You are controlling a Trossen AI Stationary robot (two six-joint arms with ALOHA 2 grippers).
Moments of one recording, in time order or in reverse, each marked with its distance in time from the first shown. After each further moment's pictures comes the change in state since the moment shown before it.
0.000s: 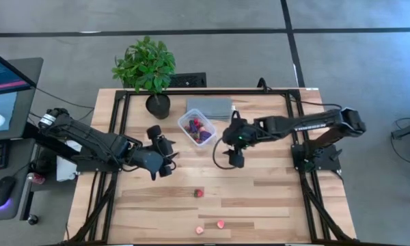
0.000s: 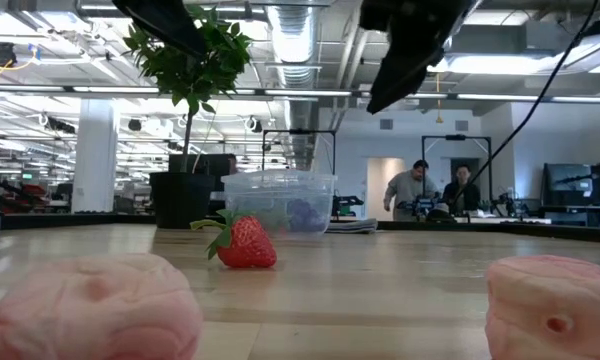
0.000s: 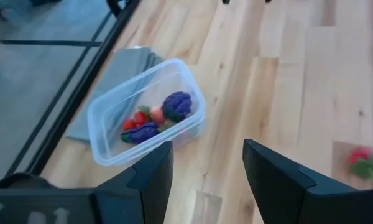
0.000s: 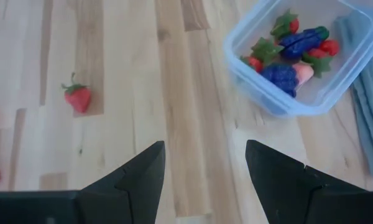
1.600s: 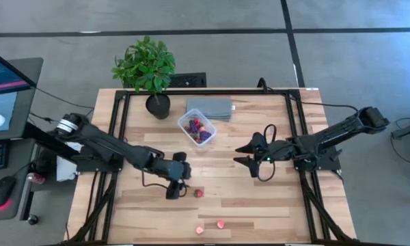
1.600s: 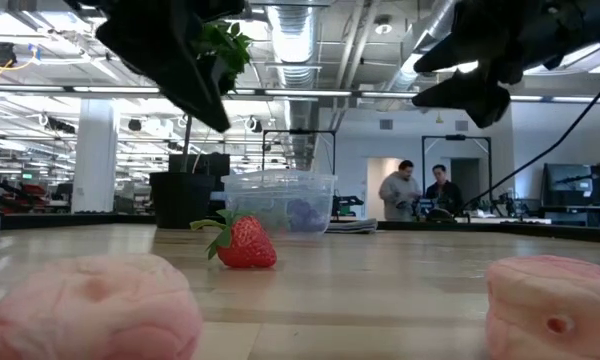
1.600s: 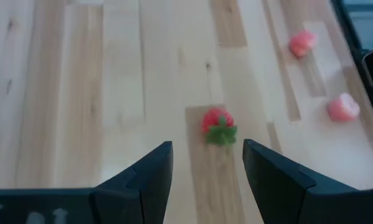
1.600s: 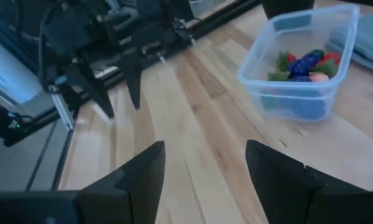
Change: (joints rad) left arm 0.042 0.280 -0.084 0.391 0.607 0.103; right arm 0.250 -0.405 -0.693 0.833 0.306 0.444
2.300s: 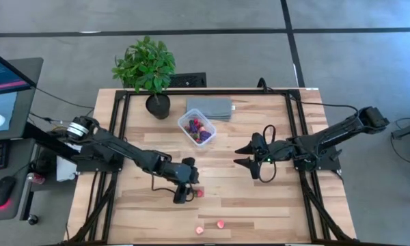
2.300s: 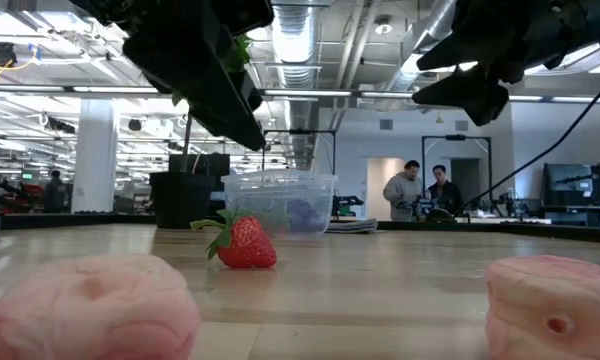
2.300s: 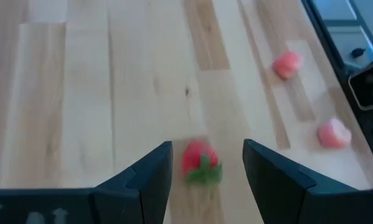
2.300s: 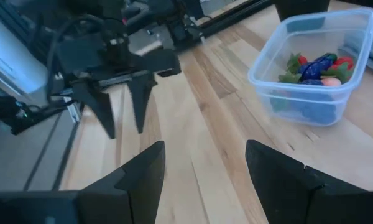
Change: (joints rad) left arm 0.003 0.132 0.017 0.185 0.076 0.012; right arm 0.002 0.000 0.000 0.010 -0.030 -0.049
